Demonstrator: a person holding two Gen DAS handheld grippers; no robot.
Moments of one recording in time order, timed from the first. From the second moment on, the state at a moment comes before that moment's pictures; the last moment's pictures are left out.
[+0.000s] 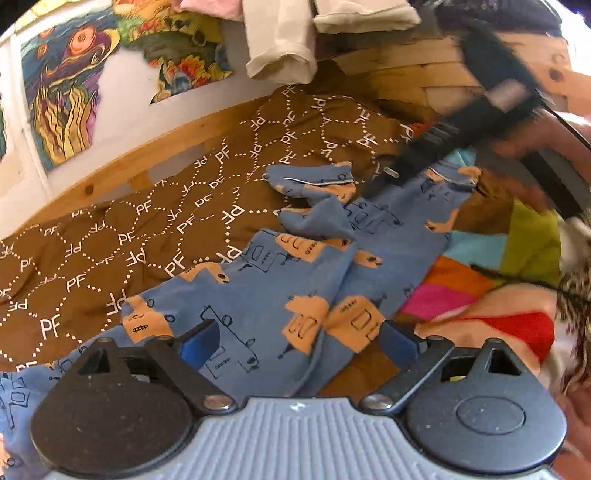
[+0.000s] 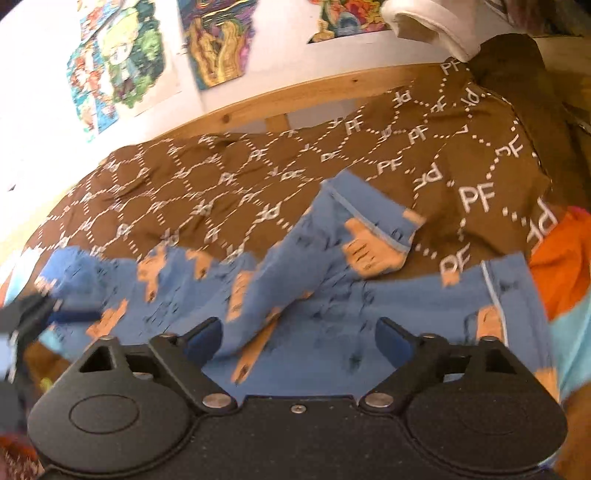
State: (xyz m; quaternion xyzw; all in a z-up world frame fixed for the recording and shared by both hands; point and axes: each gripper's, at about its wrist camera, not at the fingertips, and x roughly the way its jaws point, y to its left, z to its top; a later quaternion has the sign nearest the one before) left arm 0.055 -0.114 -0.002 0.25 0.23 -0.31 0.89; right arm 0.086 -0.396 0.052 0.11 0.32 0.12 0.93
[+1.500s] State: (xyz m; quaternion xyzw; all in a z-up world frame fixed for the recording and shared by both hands) left arm 0.062 -0.081 0.007 0.26 0.26 -0.30 0.88; right arm 0.216 -0.431 0.085 0.22 0.32 0.09 0.92
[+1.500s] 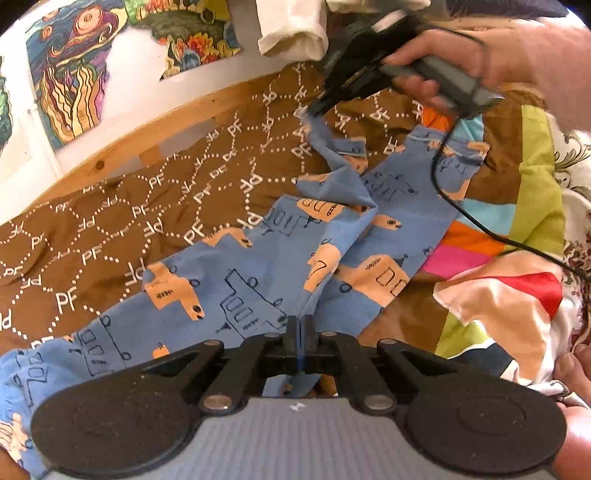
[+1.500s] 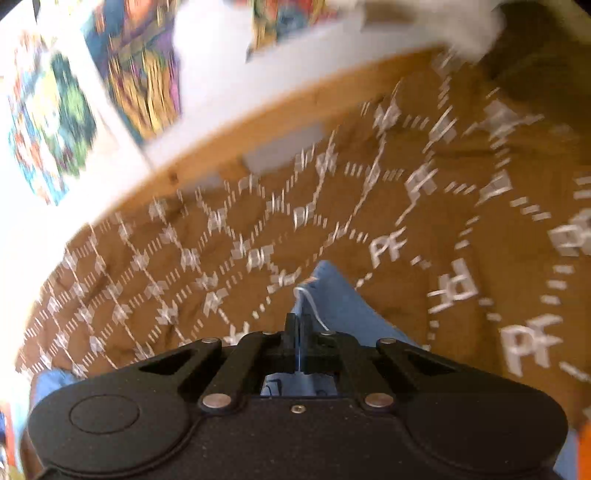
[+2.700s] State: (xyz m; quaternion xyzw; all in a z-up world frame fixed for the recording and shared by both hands) left arm 0.296 -0.321 0.026 0.08 0.46 -0.54 0.70; right arm 0.002 -0.515 0.028 0.39 0.27 -0.06 0.88
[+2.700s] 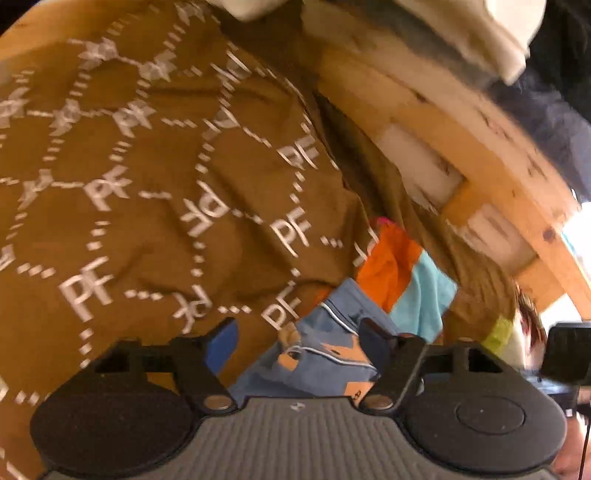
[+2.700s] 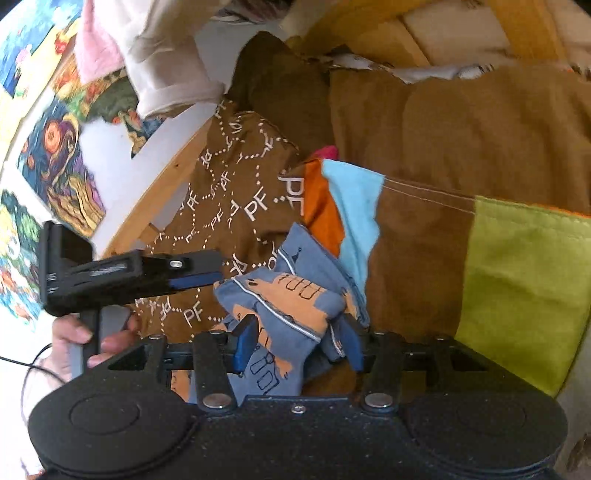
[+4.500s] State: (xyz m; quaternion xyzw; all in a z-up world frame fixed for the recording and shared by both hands) left arm 0.239 -0.075 0.030 0.18 0.34 -0.15 0.91; right arm 0.115 -0.421 0.035 -0.19 0.28 -0.10 0.93
